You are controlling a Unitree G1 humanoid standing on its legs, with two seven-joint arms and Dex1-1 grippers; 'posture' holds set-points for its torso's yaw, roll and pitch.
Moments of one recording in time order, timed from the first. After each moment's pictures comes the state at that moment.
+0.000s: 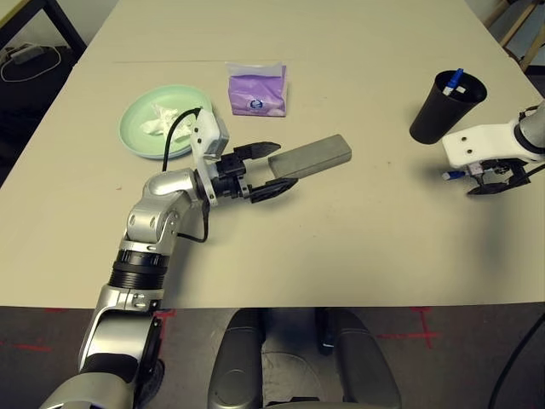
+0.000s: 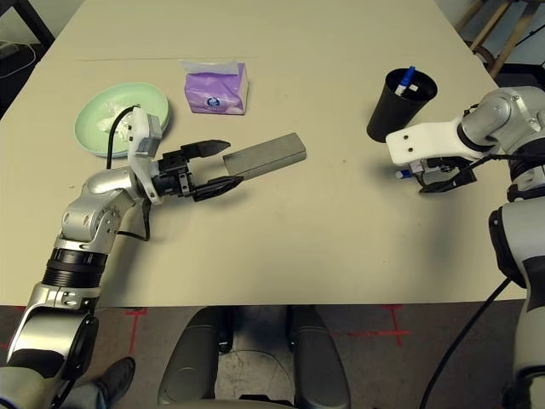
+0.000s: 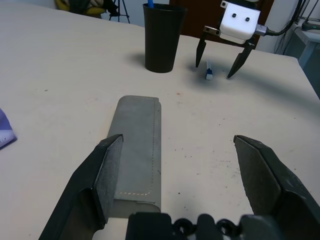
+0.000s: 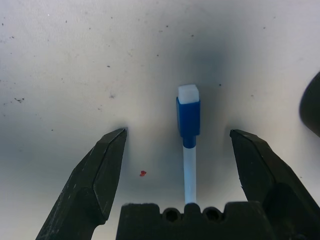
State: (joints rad) left arm -0.61 0.44 -0.02 0.13 -0.39 0.29 -1.08; right arm -1.30 -0.88 0.48 1.34 -0.63 -0.63 1.27
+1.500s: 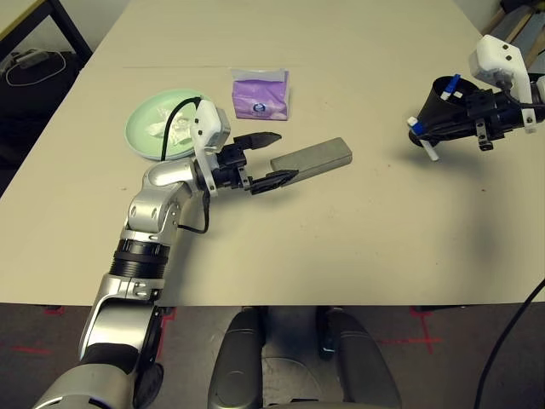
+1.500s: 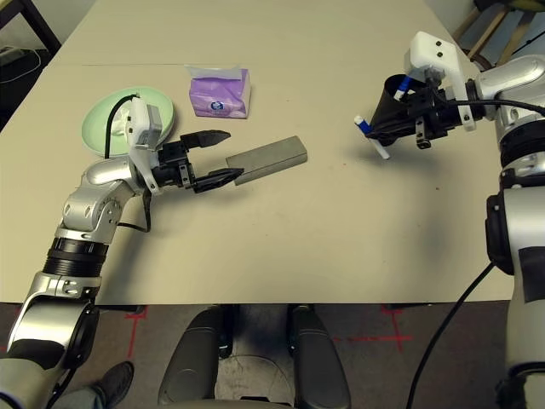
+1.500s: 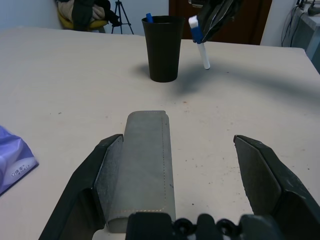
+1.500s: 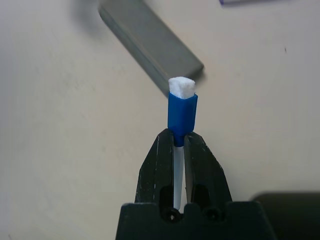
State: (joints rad) left arm -0.69 0.43 -0.05 0.23 -0.34 0.17 -1.09; right arm -1.25 -0.84 0.25 1.09 0.17 -0.07 1.61
